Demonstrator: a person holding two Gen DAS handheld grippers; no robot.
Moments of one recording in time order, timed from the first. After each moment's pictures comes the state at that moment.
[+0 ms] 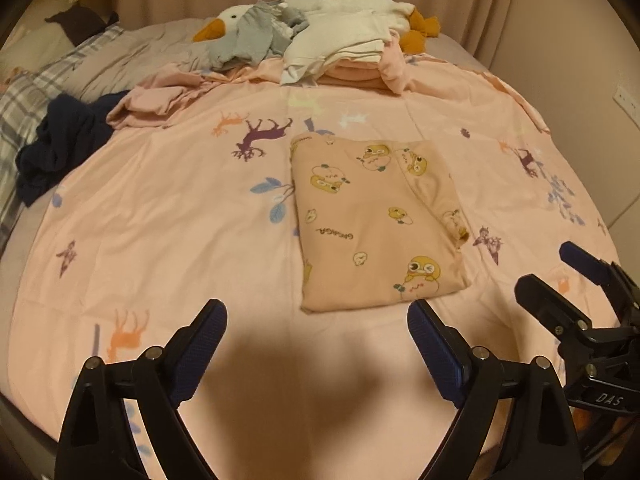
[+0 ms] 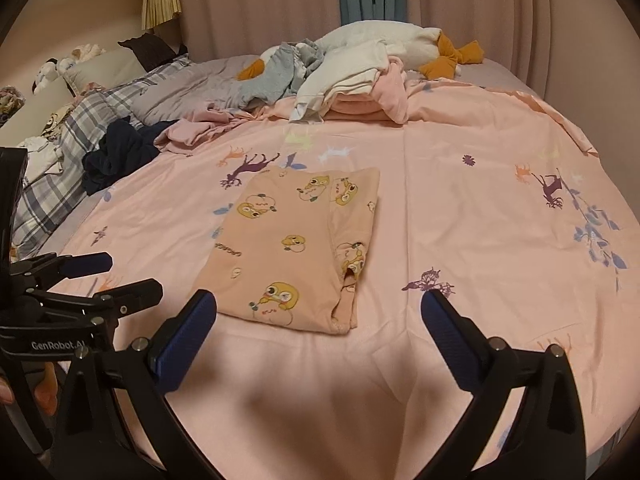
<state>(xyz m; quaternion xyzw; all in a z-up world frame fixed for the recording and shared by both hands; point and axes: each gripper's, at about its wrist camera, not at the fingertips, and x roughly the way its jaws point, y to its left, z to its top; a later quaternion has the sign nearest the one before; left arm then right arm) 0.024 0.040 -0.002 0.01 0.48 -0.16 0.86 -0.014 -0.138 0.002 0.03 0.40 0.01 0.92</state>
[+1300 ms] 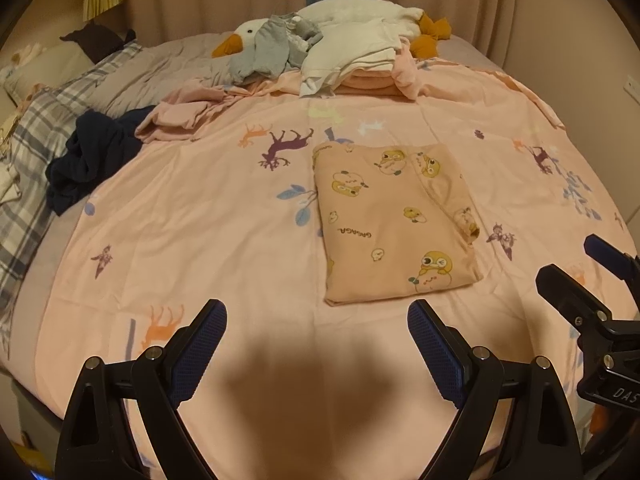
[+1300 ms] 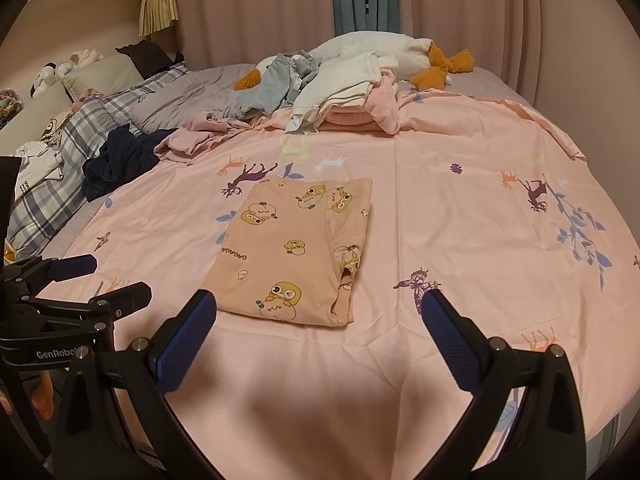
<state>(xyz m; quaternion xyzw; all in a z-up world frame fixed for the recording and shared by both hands) 0.004 0.041 0.012 0.05 0.46 -0.12 0.88 -0.033 -0.128 0.017 0.03 0.39 -0.01 0.92</state>
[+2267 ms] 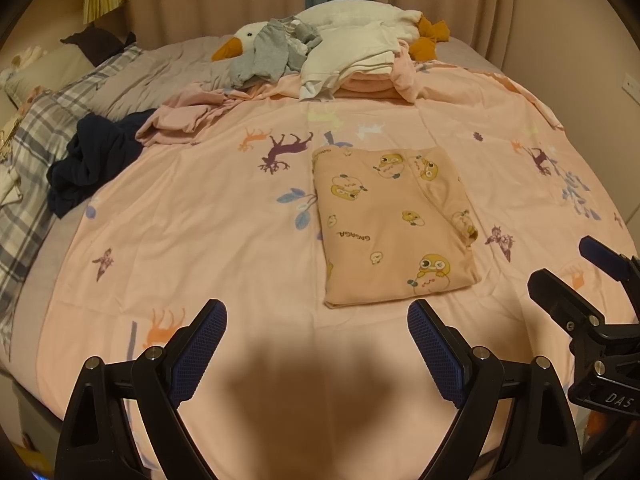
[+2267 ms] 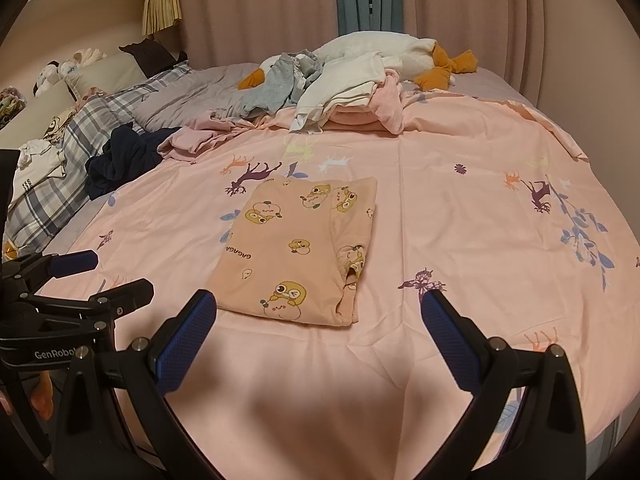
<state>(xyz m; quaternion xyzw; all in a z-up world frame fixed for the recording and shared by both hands) 0.002 0.039 0.015 0.05 0.45 -0.12 0.88 -0.036 -0.124 0.018 0.03 0.39 -0.01 0.92</state>
